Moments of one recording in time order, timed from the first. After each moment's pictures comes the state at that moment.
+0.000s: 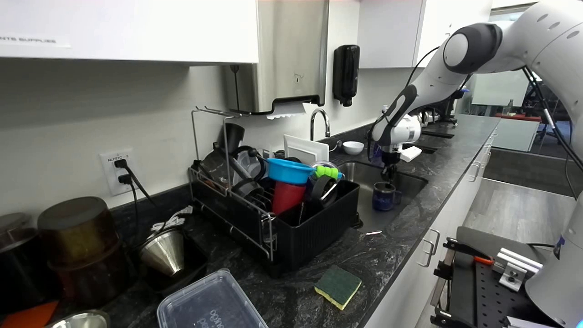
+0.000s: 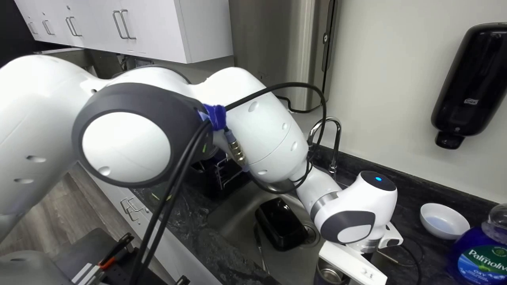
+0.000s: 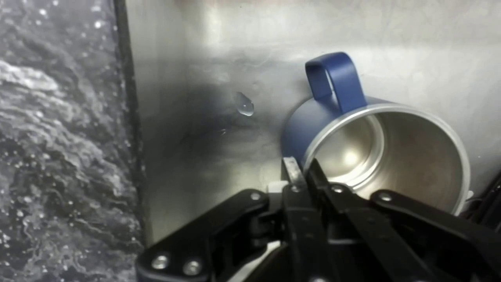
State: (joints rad) arm -0.75 0.90 -0.07 -1.62 -0.02 2.49 -0.64
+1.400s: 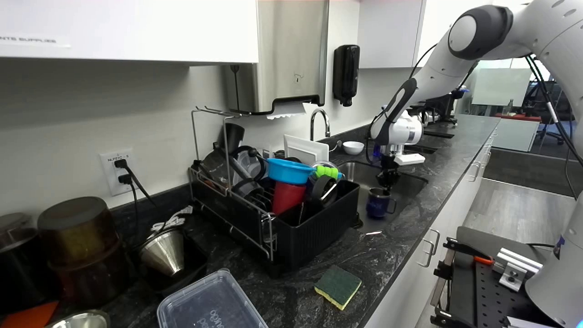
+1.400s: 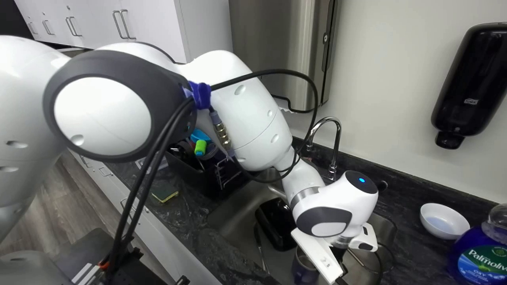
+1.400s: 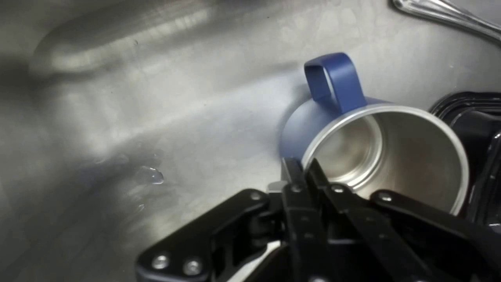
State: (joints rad) arm -0.73 0.80 -0.04 -1.80 0.13 2.49 -0.41
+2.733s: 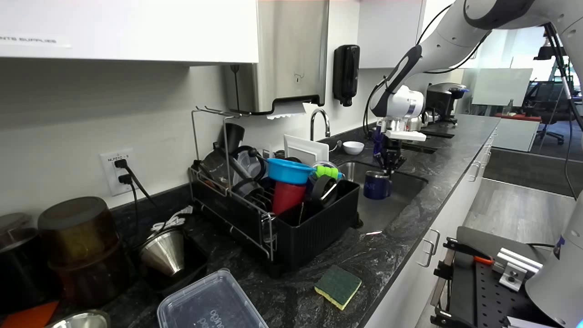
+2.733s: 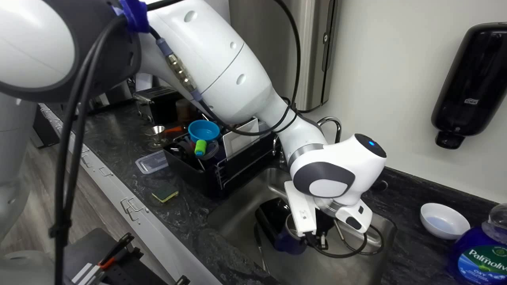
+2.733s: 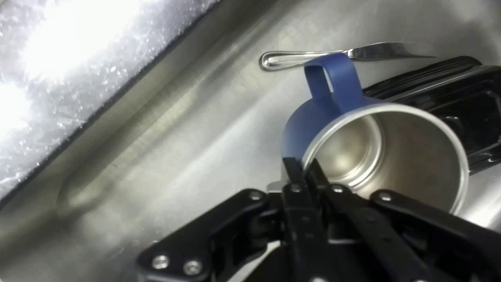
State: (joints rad) arm -0.62 0.58 -0.13 -1.87 0.26 2.19 -0.05
